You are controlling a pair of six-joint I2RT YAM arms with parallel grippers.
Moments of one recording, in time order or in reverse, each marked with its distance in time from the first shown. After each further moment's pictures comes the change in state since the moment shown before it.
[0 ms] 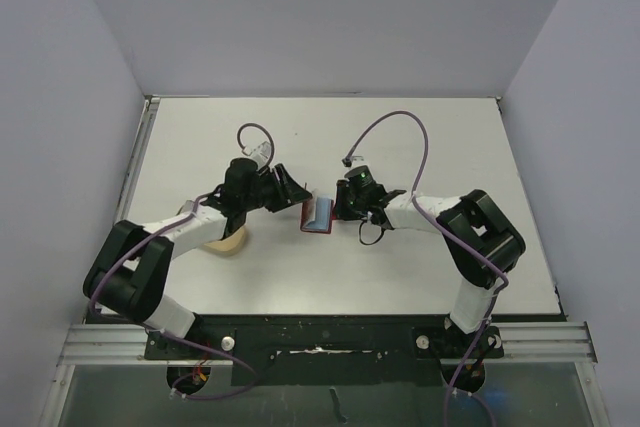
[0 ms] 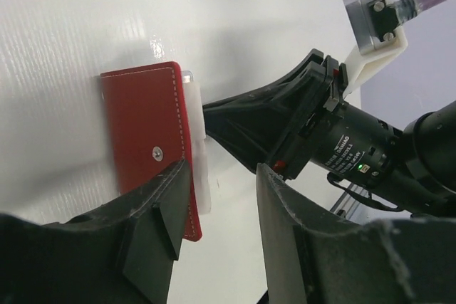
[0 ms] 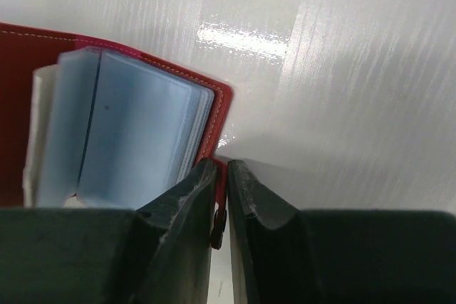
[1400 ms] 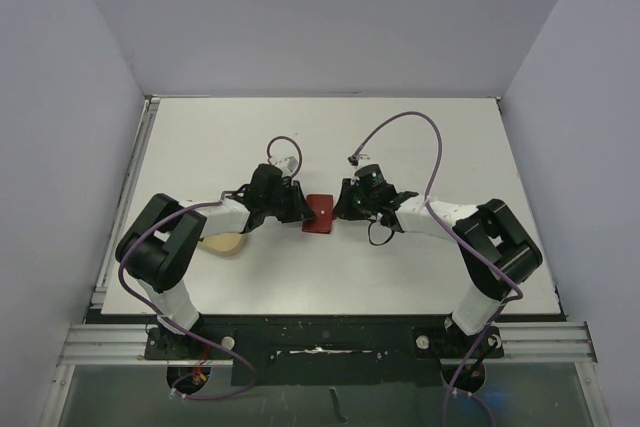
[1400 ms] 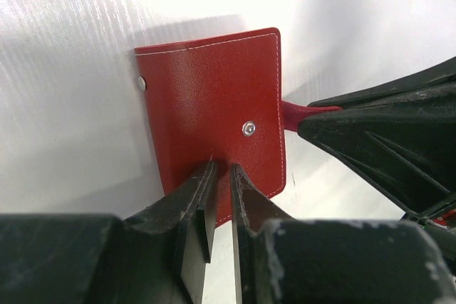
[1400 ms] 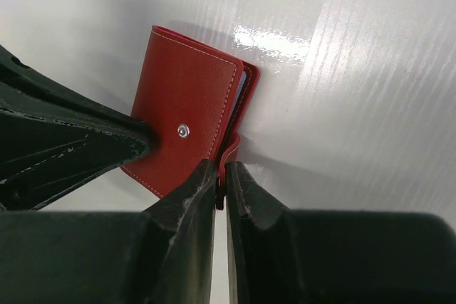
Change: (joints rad) left arm -0.078 0.241 0.085 -0.071 -0.036 0.187; right arm -0.035 -0.107 -0.059 0.011 -0.108 0.014
